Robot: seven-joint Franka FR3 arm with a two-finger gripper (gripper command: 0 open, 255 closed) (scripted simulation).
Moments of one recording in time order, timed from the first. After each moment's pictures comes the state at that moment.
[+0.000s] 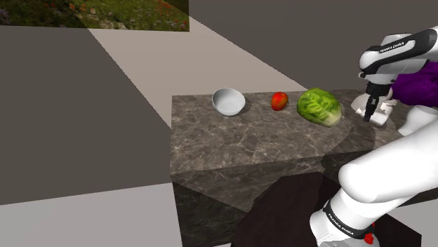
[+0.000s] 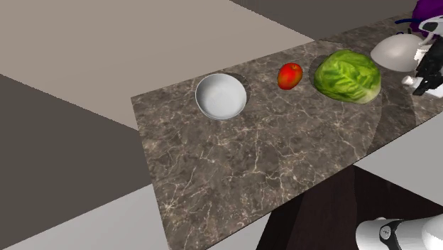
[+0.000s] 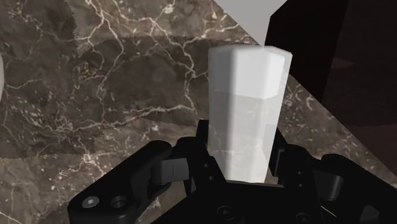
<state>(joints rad) -0.48 -0.29 -0.73 -2.29 -0.39 1.96 -1.14</state>
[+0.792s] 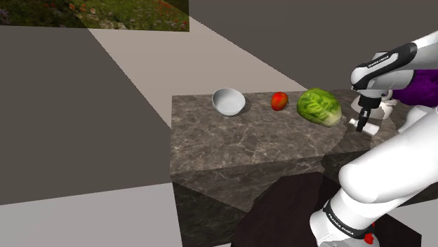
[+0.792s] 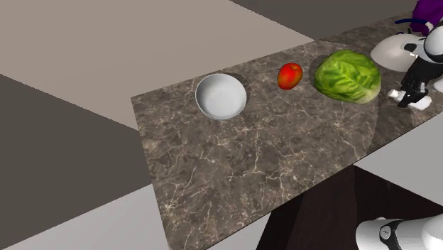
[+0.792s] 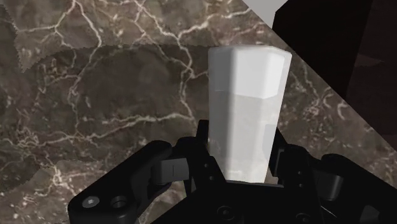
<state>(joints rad) -0.47 -0.18 -0.79 -2.38 -0.36 2.14 -1.16</state>
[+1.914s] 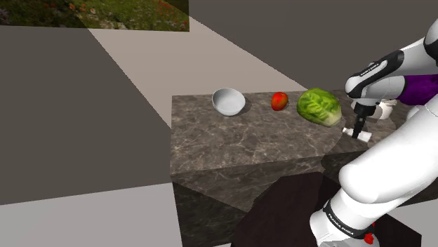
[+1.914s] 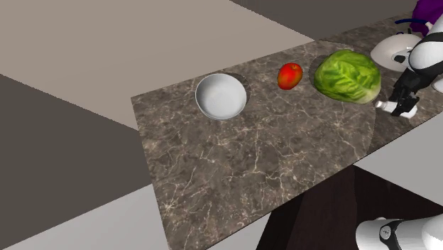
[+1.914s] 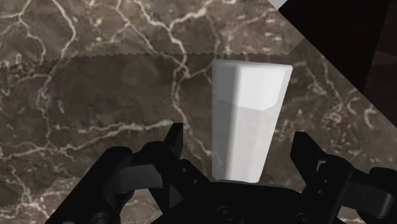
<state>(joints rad) -0.46 -0.10 -0.81 -2.43 -0.32 2.26 -1.18</state>
